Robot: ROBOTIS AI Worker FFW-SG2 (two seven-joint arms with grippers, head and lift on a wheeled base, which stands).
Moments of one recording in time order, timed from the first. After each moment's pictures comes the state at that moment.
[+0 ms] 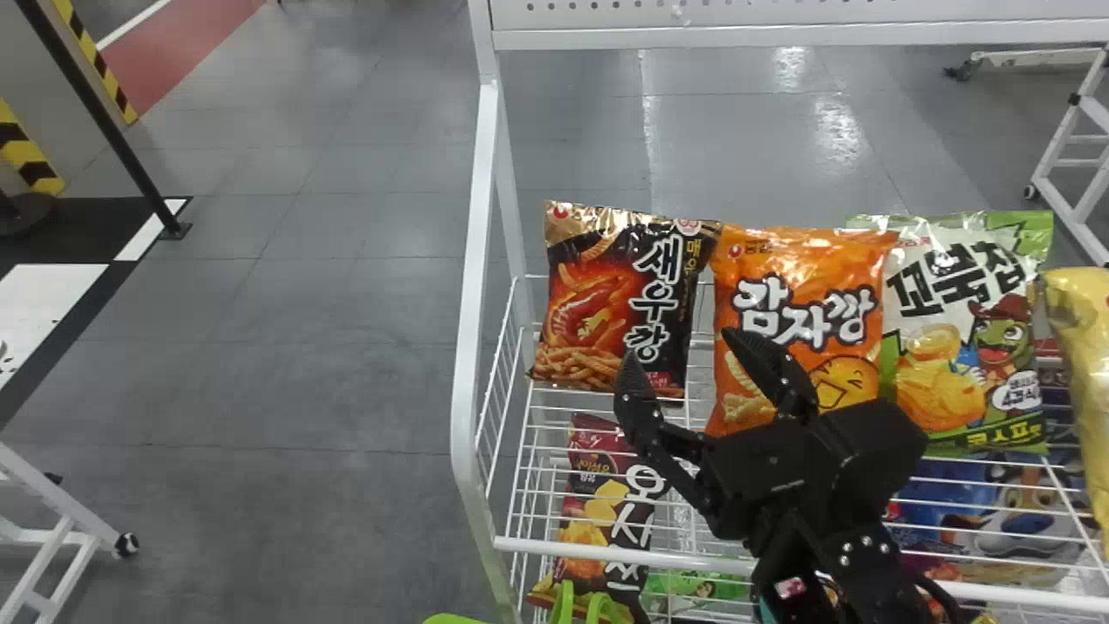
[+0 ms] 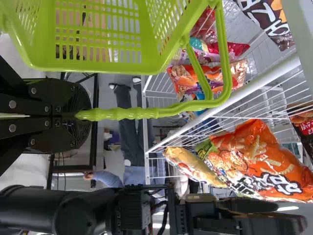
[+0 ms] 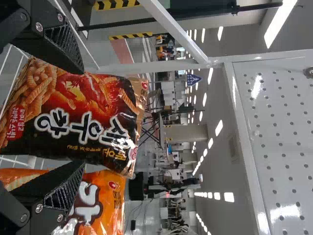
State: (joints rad) left arm 0.65 0.00 0.40 -2.27 0.71 1.57 -0.80; right arm 0.26 -0.19 0.45 -1.99 -0.11 0.08 -0.11
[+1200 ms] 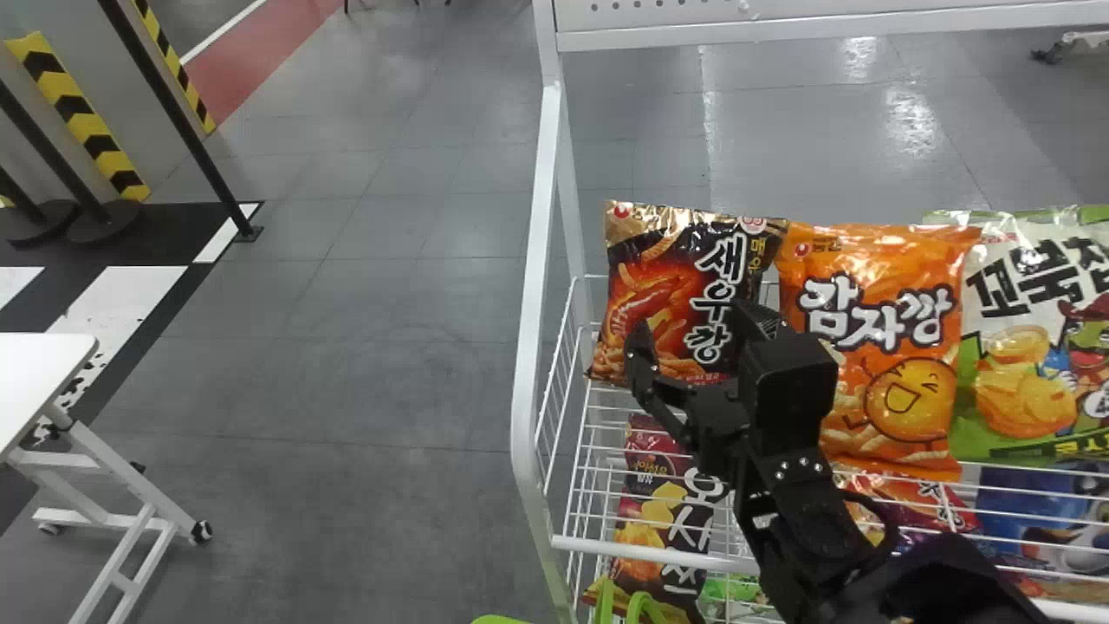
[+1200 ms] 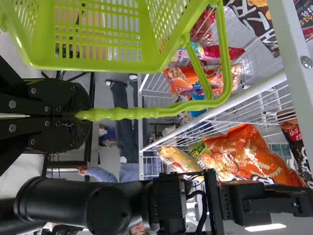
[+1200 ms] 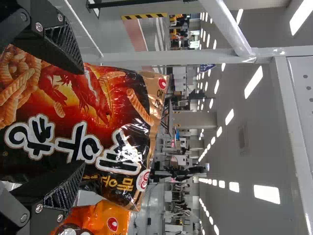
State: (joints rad) left arm 0.65 0.00 0.44 -2.24 0.72 1.57 -0.83; right arm 0.03 -0.08 0.54 -1.71 -0.06 0.11 -0.23
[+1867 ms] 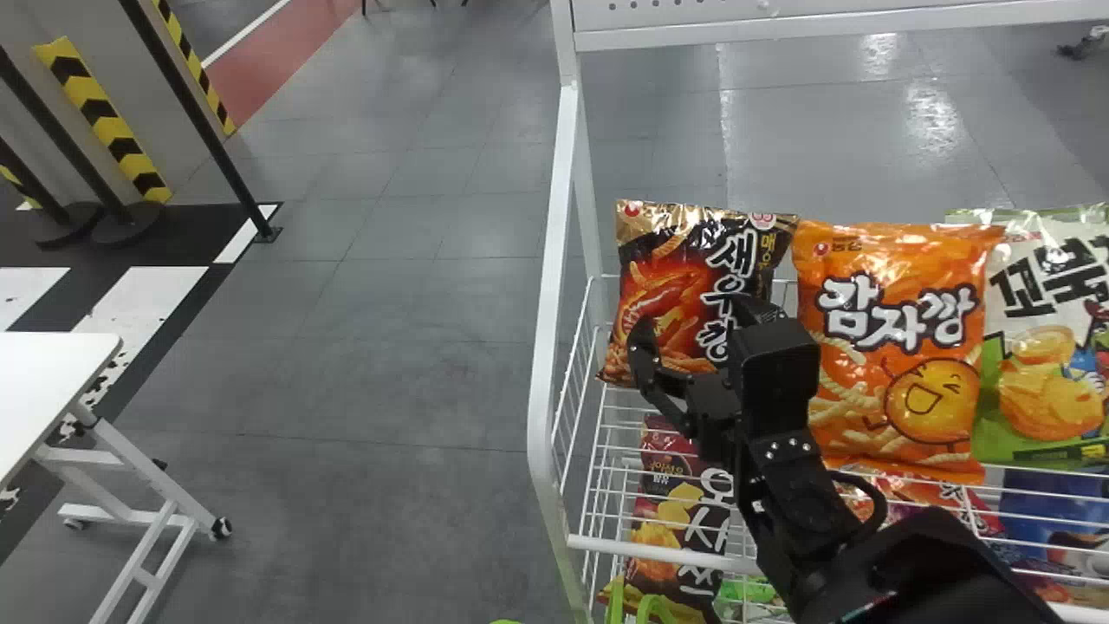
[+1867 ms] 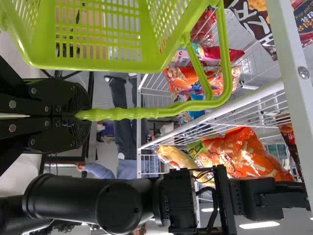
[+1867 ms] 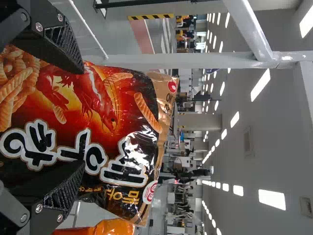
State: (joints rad) left arm 0.65 0.00 0.45 -2.21 0.72 1.57 -0.84; right arm -0.03 -0.04 0.55 -1.61 -0.05 0.11 -0.23
